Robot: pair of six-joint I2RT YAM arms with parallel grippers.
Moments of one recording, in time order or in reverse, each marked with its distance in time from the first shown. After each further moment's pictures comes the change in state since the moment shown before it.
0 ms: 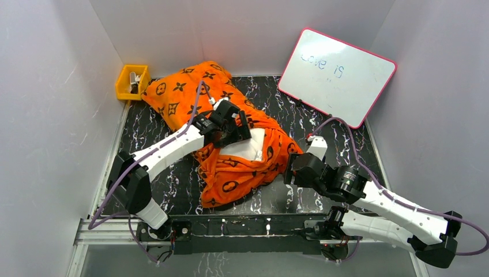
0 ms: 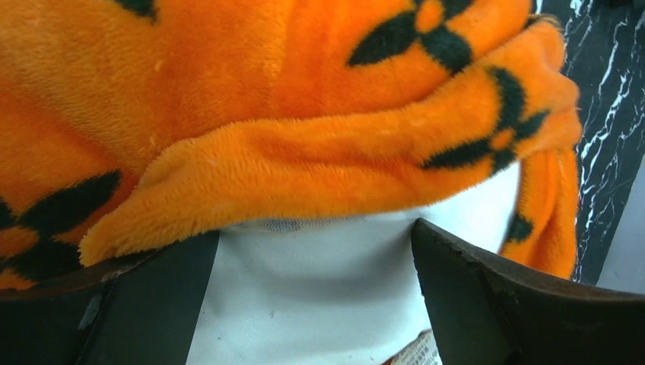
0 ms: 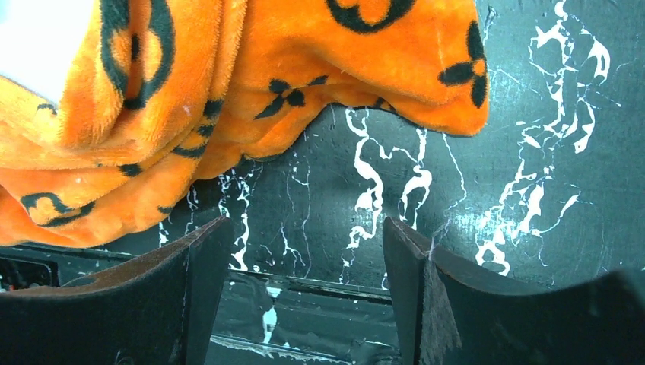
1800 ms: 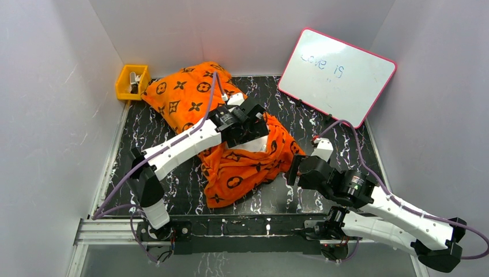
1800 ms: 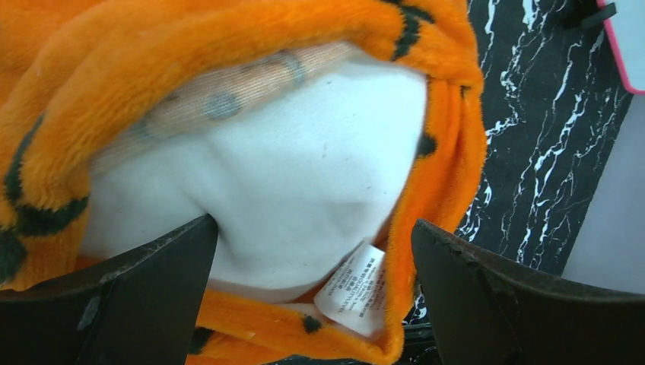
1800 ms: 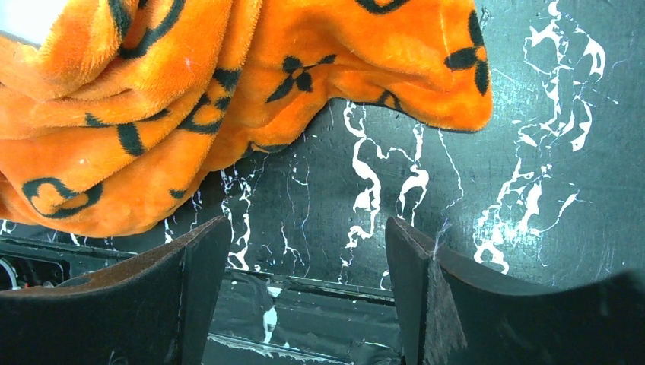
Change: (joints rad) left arm -0.181 0.118 0.311 -0.291 -0.212 -0.254; right arm 0.000 -0.080 -0.036 -0.008 0.008 0.008
